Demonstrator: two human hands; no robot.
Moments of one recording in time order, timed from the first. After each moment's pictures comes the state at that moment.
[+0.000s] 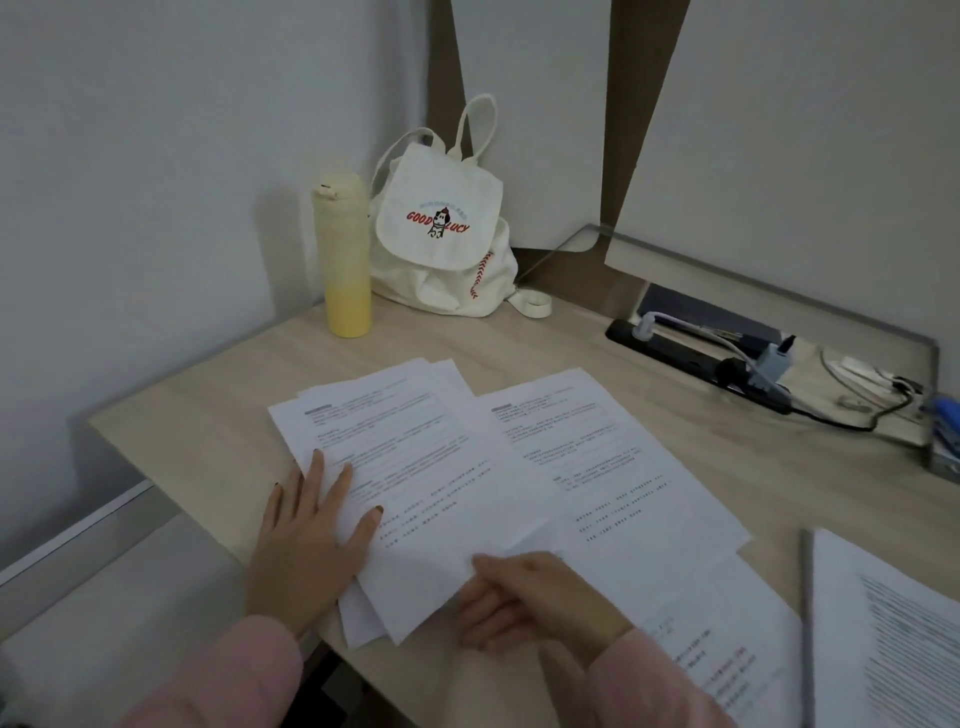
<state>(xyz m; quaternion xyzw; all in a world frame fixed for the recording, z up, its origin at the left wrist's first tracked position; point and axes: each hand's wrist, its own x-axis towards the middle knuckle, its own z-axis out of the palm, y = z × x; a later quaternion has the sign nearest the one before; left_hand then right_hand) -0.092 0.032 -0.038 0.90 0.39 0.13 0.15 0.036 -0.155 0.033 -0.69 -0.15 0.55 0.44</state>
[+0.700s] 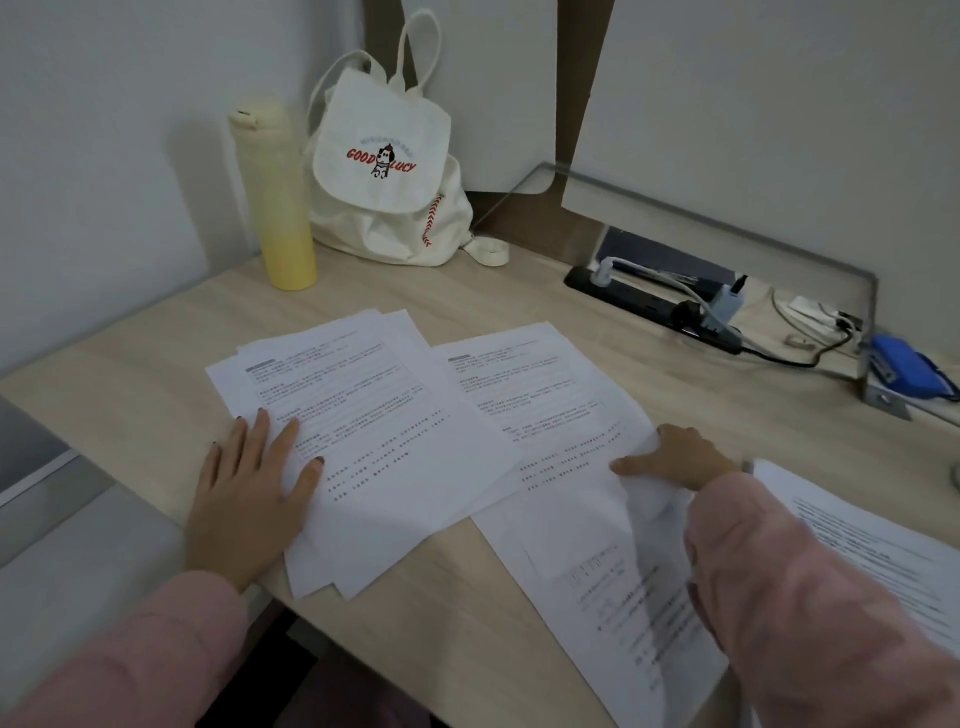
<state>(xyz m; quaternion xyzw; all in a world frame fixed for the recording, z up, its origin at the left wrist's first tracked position) -0.089 0.027 -0.031 0.89 0.40 0.13 0.16 0.206 -0.241 0.030 -0.96 -0.12 0.24 0.07</state>
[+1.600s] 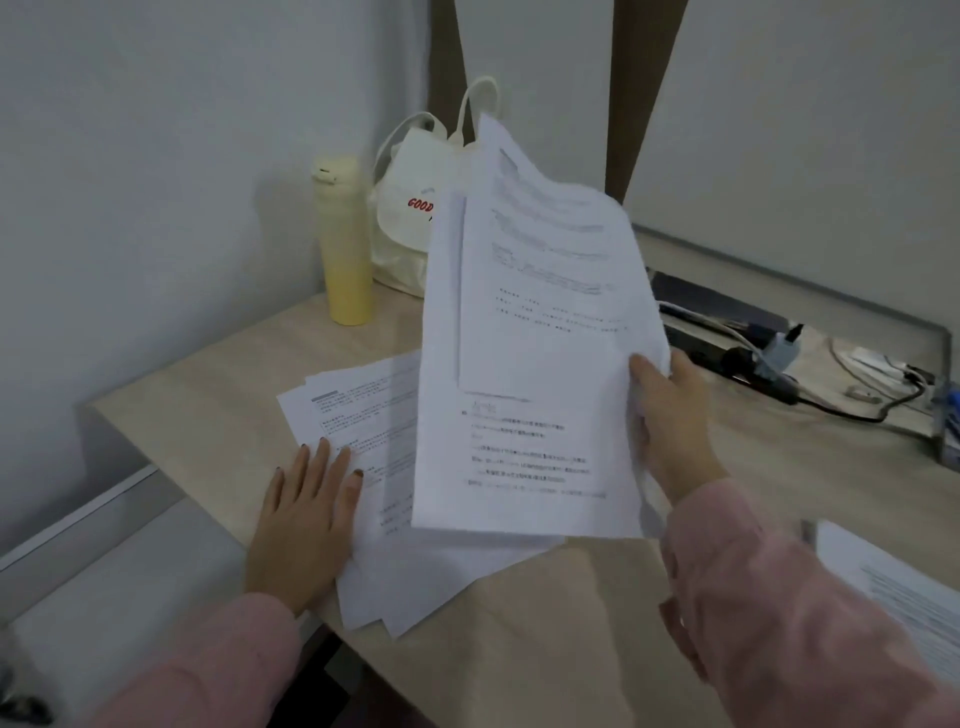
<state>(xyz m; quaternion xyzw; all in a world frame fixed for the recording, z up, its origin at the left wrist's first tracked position) -0.093 0.029 -0.034 0.89 0.39 0.14 0.18 0.157 -0.139 0.092 -0.73 -0.10 0.07 0.68</state>
